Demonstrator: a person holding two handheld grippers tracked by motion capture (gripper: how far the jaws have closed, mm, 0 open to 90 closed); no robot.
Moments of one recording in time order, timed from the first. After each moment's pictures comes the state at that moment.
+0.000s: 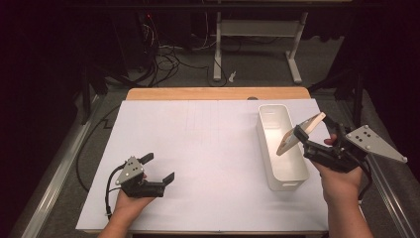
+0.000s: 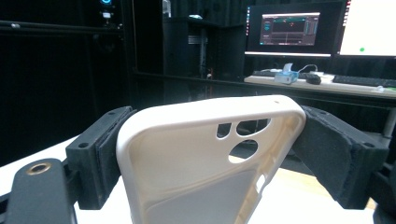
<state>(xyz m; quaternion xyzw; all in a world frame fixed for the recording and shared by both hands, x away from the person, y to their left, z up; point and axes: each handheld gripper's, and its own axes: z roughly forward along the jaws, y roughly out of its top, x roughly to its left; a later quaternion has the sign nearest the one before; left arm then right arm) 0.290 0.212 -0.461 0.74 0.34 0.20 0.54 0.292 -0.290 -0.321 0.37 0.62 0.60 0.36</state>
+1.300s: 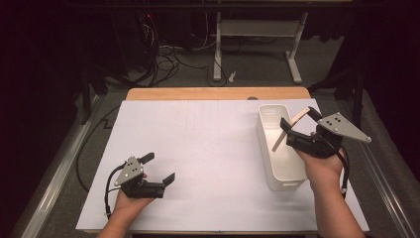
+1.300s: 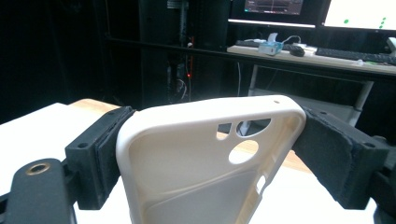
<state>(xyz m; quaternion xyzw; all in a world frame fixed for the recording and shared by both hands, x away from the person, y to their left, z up) 0.288 0.210 -0.457 0.75 0.33 0.20 0.55 0.331 -0.265 -0.332 0.41 0.64 0.53 0.38</state>
